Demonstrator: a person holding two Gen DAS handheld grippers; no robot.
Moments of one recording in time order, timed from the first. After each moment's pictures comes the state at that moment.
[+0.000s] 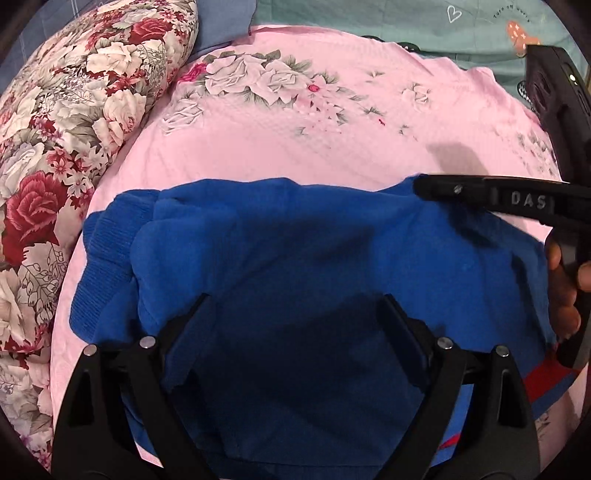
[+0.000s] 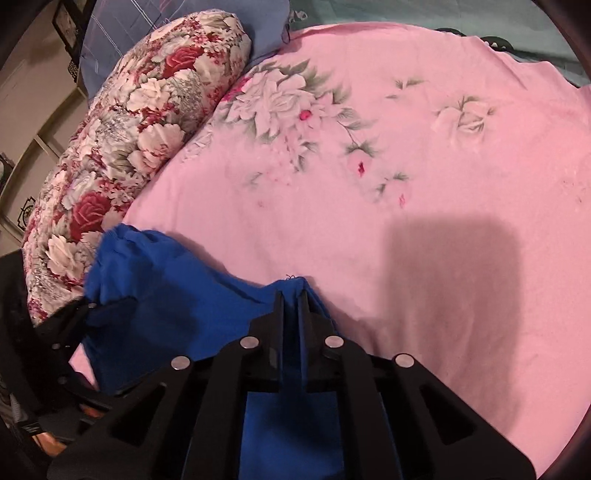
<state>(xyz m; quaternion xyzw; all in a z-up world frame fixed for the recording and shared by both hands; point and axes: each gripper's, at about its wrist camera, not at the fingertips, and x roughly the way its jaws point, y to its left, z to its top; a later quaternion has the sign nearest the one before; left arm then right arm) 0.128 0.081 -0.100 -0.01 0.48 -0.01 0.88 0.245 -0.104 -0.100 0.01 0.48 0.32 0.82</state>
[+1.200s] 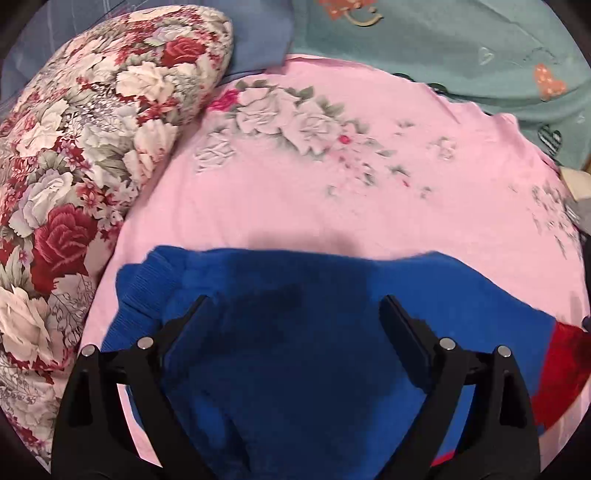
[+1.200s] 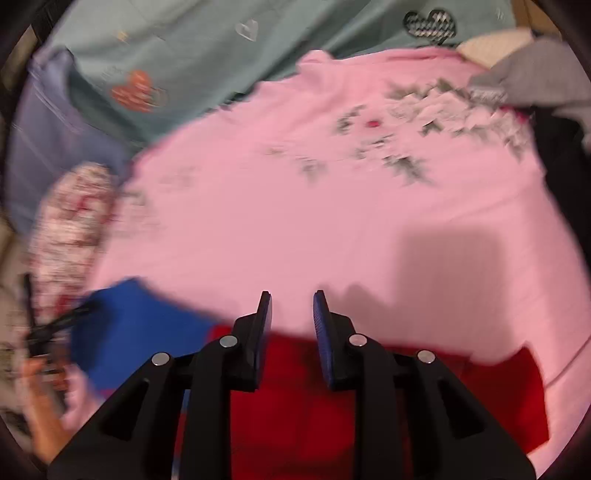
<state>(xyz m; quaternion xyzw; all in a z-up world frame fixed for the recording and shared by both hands) 0.153 0.085 -0.064 -0.04 0.46 0.03 0.89 0.107 -0.376 -0.073 0.21 0.42 0.17 0.87</state>
